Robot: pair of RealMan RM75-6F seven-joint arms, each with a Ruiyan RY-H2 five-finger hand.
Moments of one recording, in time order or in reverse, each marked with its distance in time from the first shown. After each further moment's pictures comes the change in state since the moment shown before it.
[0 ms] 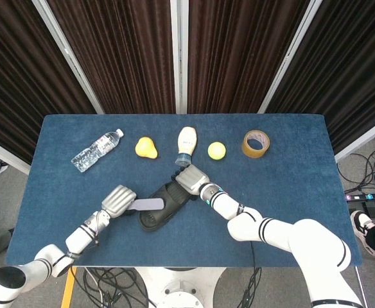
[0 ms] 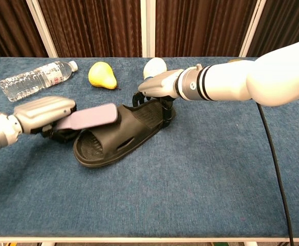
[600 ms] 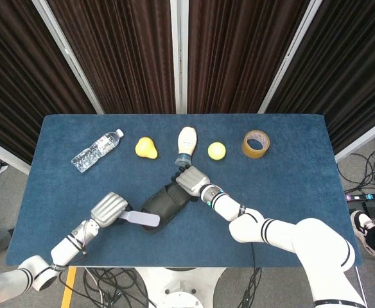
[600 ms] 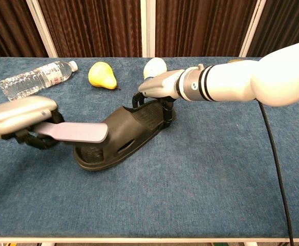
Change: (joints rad) left arm 0.067 0.162 0.019 -0.250 -0.004 0.100 0.060; right arm -0.009 0.031 -0.001 -0.054 0.000 0.020 0.002
